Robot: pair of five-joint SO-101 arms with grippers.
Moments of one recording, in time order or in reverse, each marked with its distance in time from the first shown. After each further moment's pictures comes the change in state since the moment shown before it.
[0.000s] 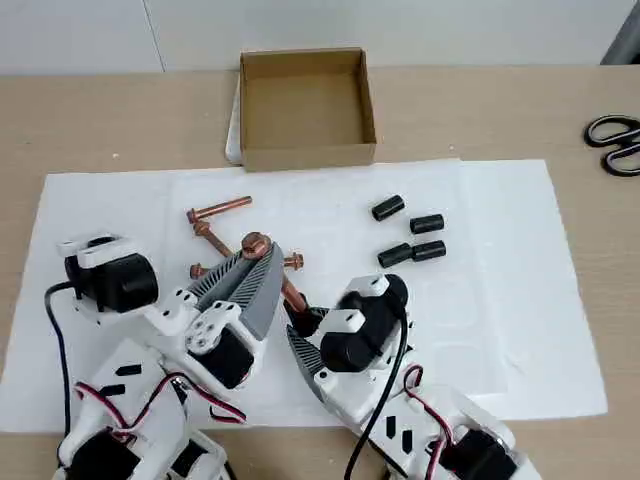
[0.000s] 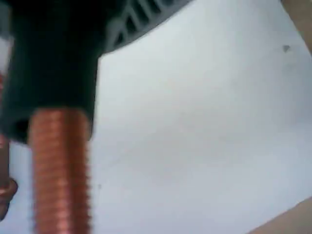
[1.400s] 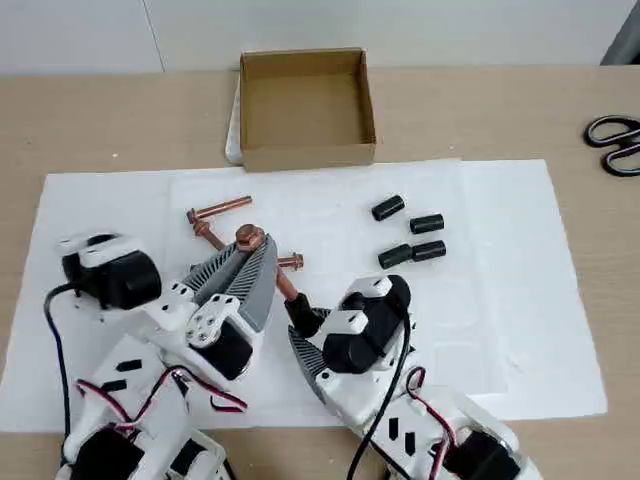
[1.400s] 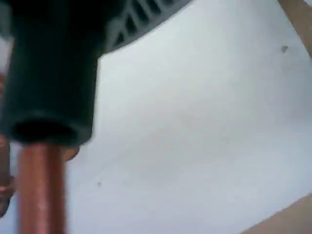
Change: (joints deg) left arm -2.7 0.3 1.8 -2.5 -3.3; right arm -0.1 -0.1 -0.8 1.2 0.2
